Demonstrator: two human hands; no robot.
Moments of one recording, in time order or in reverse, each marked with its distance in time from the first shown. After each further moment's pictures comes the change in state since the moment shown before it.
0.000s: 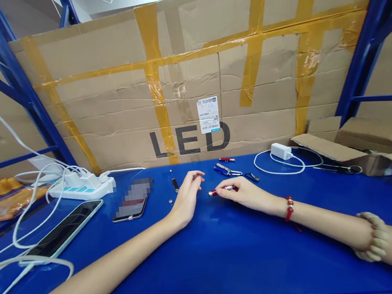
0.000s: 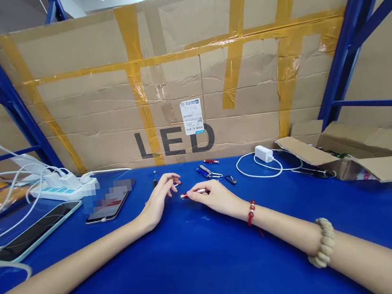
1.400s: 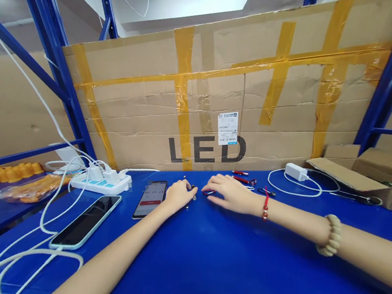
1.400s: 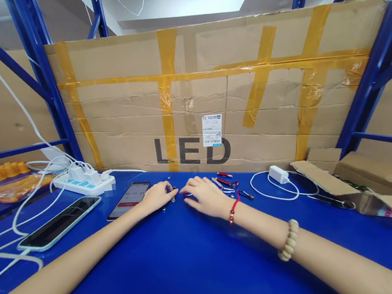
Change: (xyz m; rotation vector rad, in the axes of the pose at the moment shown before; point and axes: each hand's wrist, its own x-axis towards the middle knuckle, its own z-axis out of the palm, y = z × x) left_hand 0.033 -0.044 -0.064 0.760 0.073 -0.161; right_hand 0.054 -0.034 0.022 -0.881 -0.040 -0.406
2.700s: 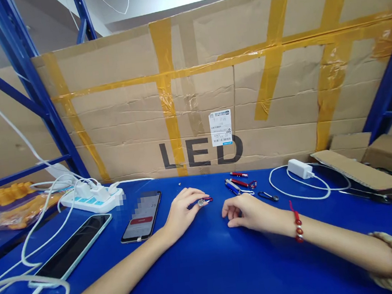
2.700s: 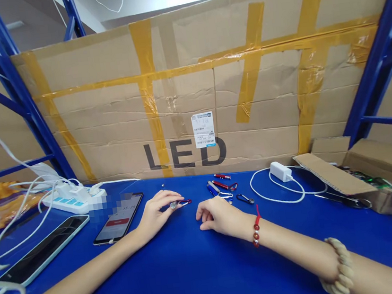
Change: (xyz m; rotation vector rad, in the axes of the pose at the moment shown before) left_hand -0.009 0.018 0.011 -0.332 0.204 0.654; right_hand -0.033 0.035 0.003 0.616 -0.208 0.283
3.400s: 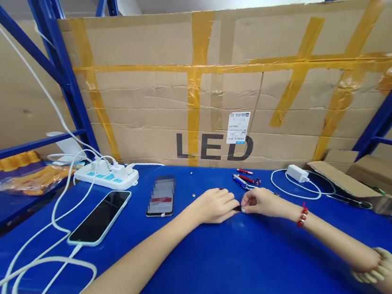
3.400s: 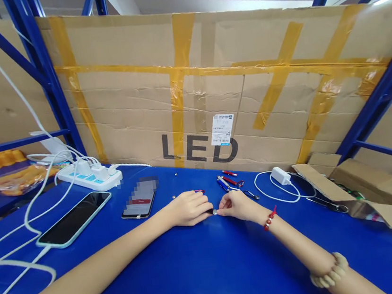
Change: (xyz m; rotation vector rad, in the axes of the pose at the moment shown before) left_hand -0.002 0.020 -0.009 0.372 -0.170 0.580; right_hand -0.003 -0.025 -0.002 -0.134 0.033 0.261
